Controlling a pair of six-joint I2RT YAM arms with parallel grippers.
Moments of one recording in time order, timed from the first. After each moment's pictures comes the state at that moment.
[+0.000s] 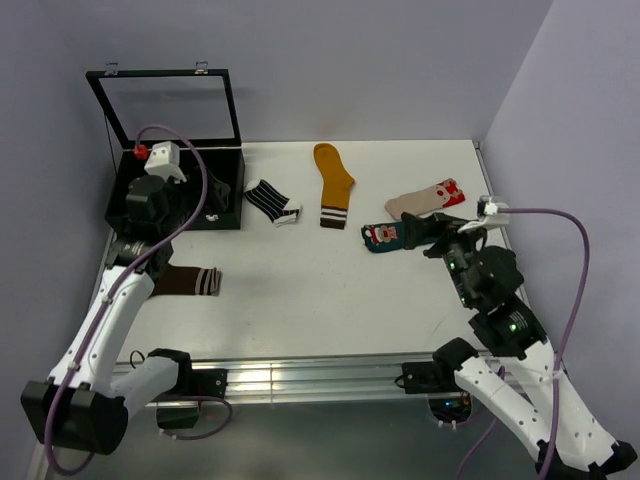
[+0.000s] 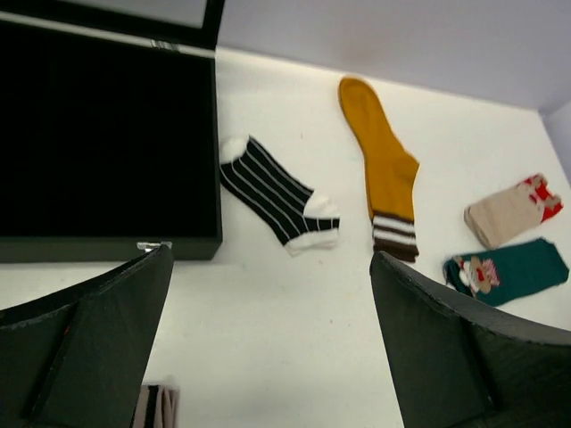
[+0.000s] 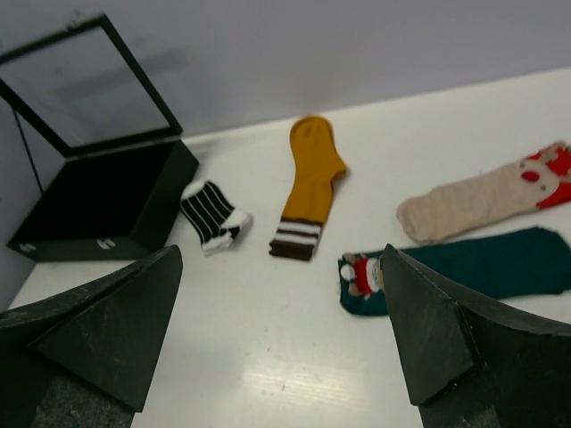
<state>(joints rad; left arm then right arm) -0.17 1.00 0.97 -0.21 0.03 -0.35 0.50 0.48 0.77 -0.27 0.31 0.36</state>
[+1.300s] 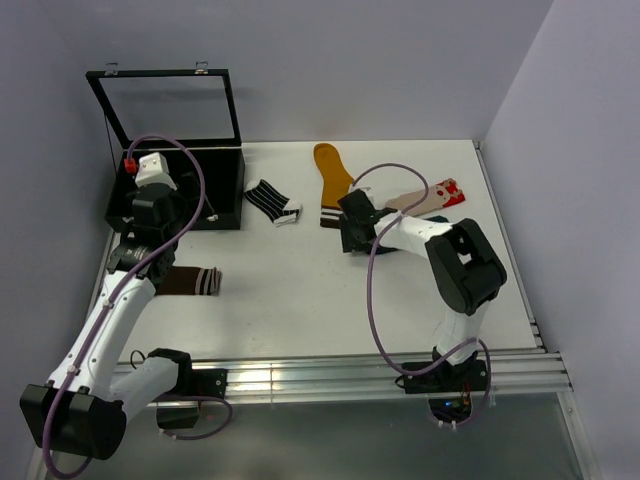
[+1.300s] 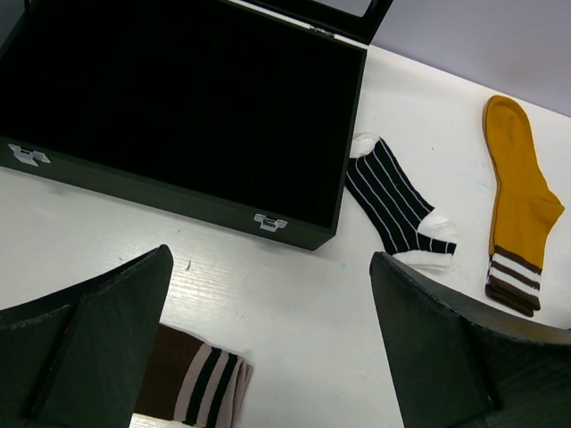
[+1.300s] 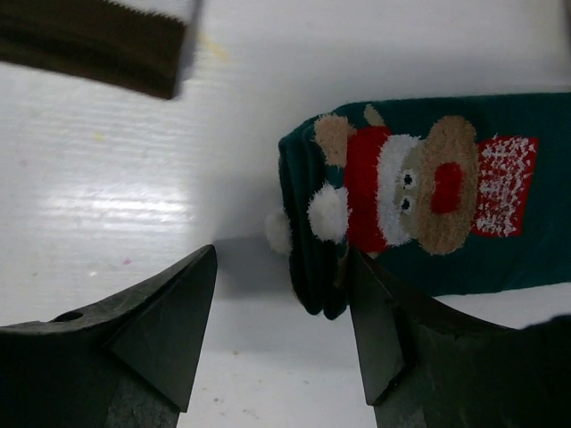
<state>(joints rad) -0.20 1.00 0.93 -0.30 -0.31 -0.36 0.52 1.82 1.10 -0.35 0.29 0.38</state>
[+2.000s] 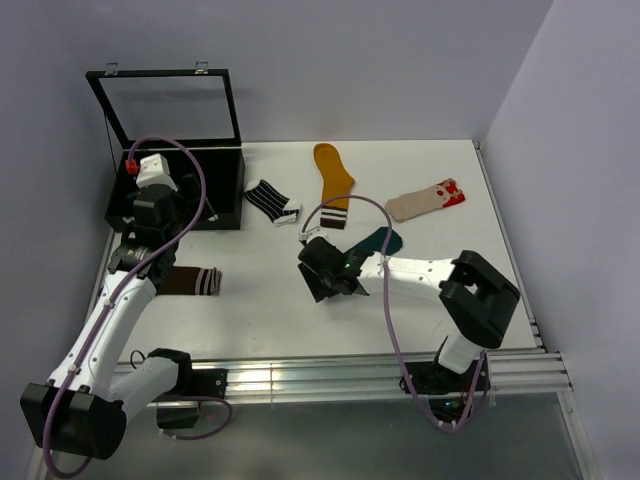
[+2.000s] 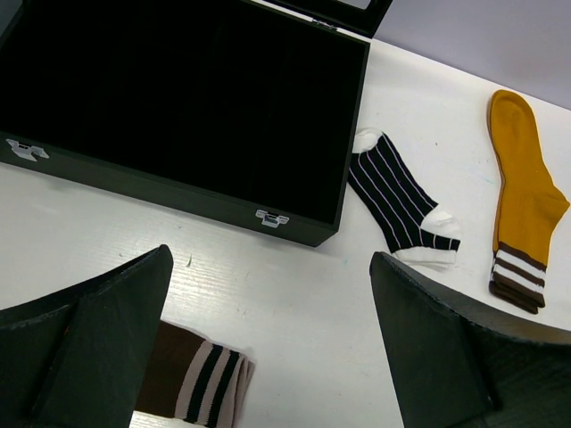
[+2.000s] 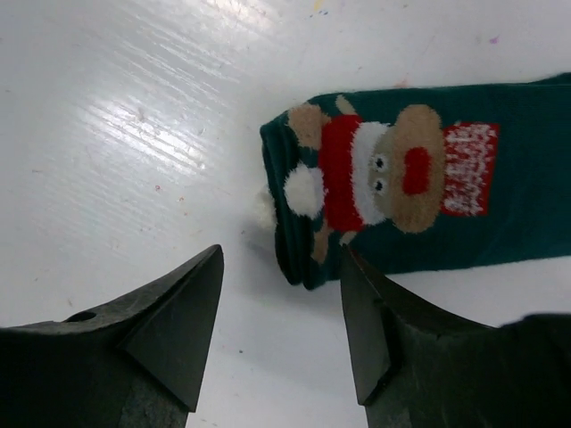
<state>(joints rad) -0.20 1.00 0.92 -0.29 -0.31 -0.36 0.95 1.67 0.97 -0.38 0.25 0.39</state>
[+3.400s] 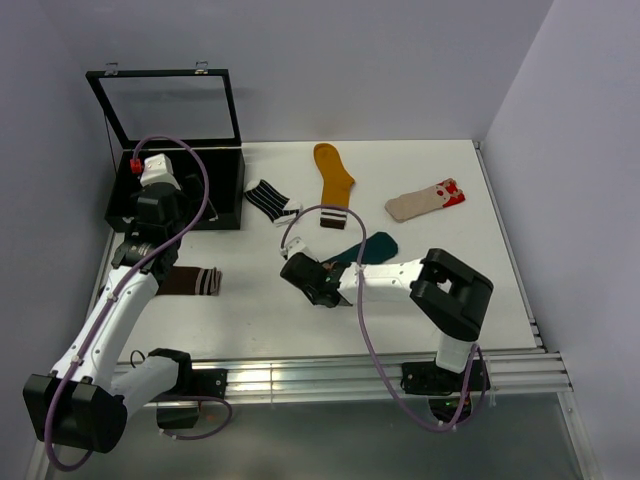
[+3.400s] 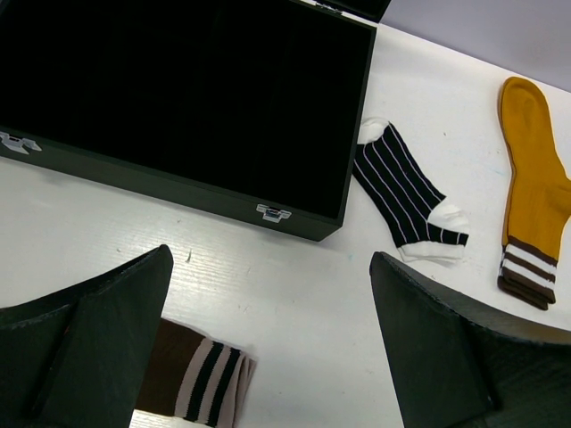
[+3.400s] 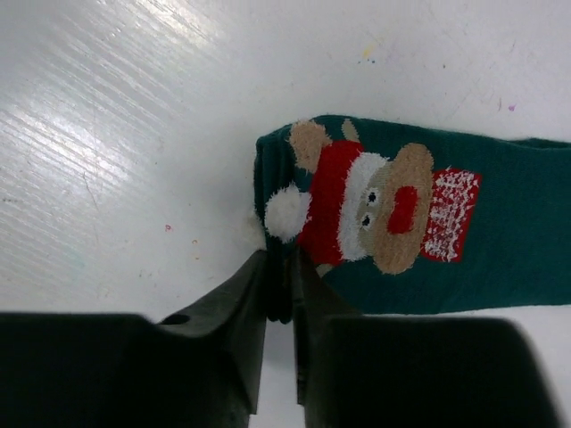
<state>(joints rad) -0.20 1.03 0.92 -0.29 -0.31 -0.36 1.06 1.76 0.98 -0.28 0.42 0.27</state>
